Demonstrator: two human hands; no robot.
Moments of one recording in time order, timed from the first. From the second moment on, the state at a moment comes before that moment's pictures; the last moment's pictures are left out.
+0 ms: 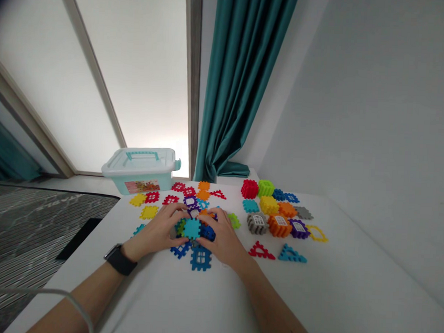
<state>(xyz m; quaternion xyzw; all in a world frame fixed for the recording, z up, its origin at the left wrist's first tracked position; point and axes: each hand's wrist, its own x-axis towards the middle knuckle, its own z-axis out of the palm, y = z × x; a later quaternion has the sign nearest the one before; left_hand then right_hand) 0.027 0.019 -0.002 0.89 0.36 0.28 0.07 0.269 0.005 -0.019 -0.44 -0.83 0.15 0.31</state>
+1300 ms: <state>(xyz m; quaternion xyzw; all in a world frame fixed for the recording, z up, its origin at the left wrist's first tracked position) 0.025 0.021 -0.003 0.88 0.36 0.30 0.04 0.270 0.007 -0.022 -0.44 -0.82 0.15 0.33</state>
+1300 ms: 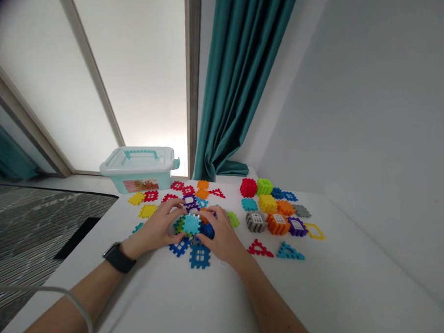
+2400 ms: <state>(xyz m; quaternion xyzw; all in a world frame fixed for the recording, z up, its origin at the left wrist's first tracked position) 0.023 0.030 -0.010 0.86 0.37 0.35 0.06 0.264 0.004 -0.022 -0.45 -0.82 0.13 0.34</state>
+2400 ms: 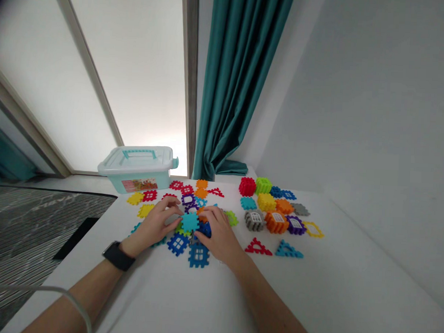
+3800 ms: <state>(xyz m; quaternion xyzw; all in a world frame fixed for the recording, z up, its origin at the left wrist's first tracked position) 0.030 0.021 -0.004 0.87 0.36 0.33 0.11 0.261 0.001 -0.018 -0.42 -0.82 0.12 0.36</state>
